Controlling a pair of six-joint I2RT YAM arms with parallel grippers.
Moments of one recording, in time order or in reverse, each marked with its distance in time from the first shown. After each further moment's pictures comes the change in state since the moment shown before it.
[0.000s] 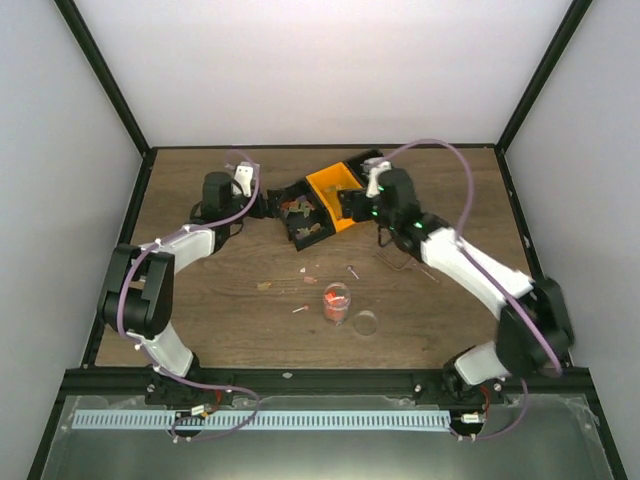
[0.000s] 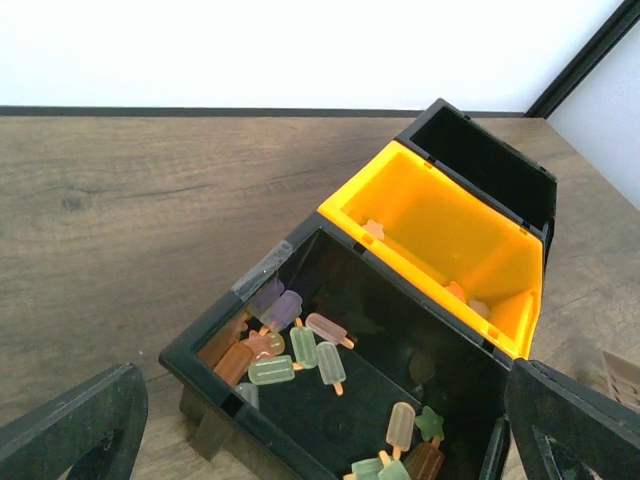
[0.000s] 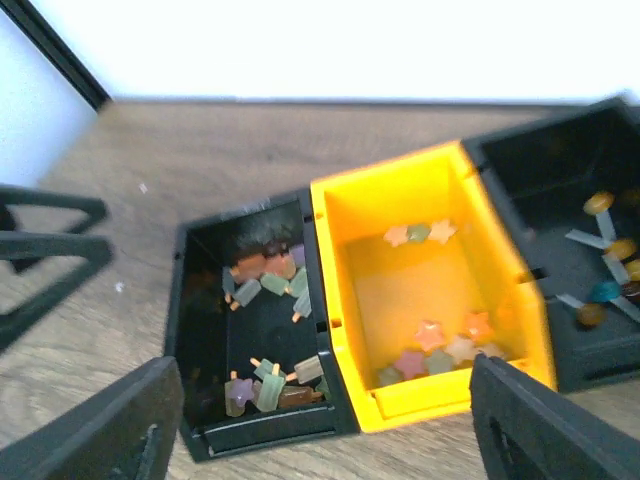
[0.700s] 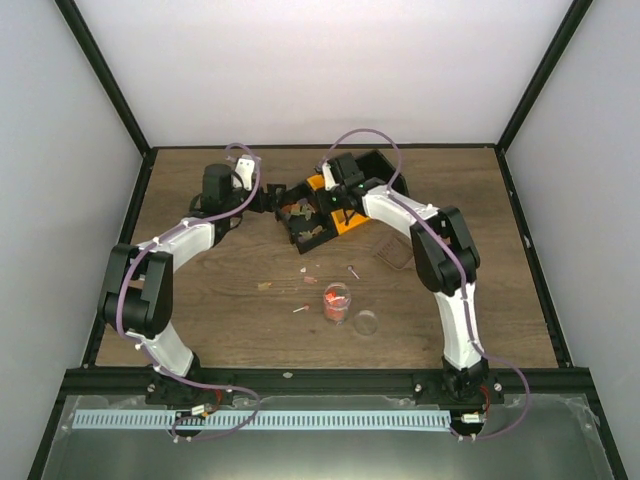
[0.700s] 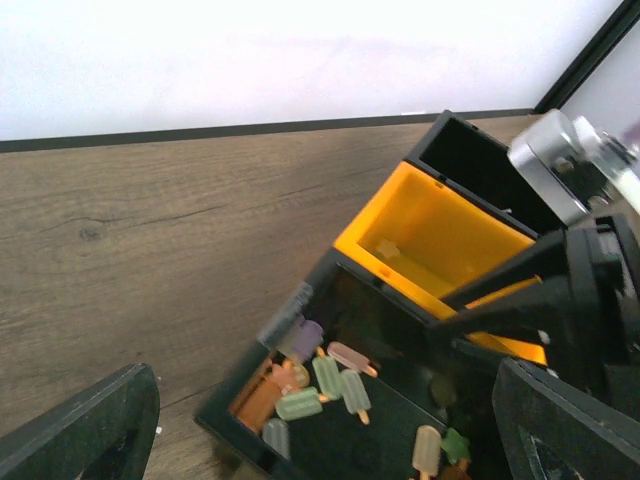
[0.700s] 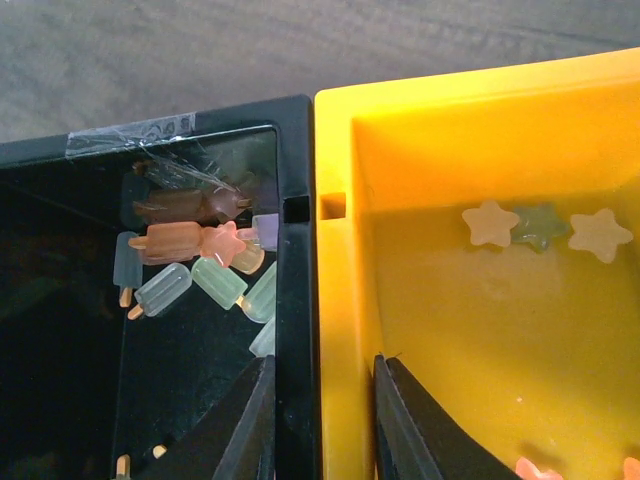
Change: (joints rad) left arm 0.002 0.000 0.061 -0.067 -0.013 0.045; right arm 0.001 0.533 0.442 -0.180 -0.113 -0.163
